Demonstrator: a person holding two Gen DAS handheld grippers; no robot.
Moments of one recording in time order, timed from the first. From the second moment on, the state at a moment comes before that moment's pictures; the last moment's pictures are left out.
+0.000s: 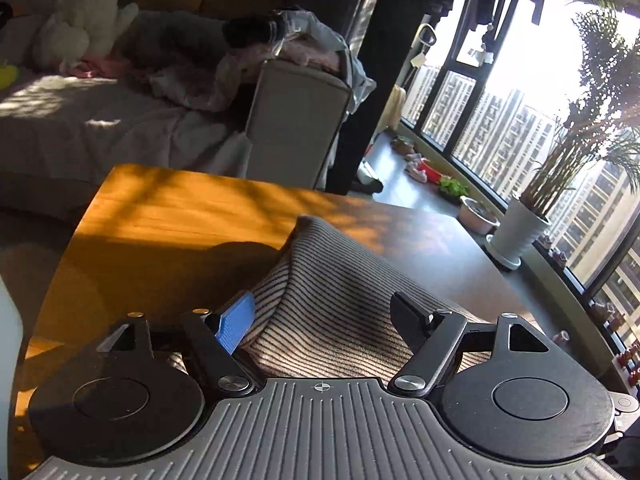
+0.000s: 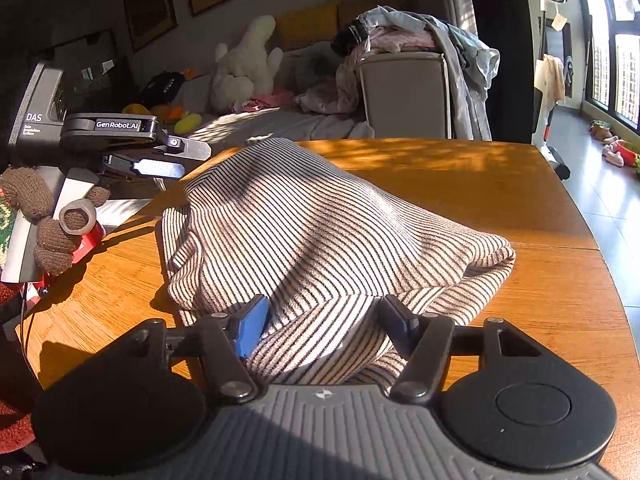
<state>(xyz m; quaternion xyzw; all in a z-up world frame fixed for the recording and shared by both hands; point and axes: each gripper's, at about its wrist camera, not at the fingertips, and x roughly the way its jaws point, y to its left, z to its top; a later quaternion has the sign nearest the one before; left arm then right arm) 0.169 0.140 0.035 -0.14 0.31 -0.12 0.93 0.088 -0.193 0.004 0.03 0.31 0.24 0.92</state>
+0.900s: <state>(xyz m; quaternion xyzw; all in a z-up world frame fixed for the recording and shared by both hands) 0.167 0.089 0.048 -0.07 0.31 -0.13 0.94 0.167 -0.201 -0.002 -0.02 0.30 0.18 0.93</state>
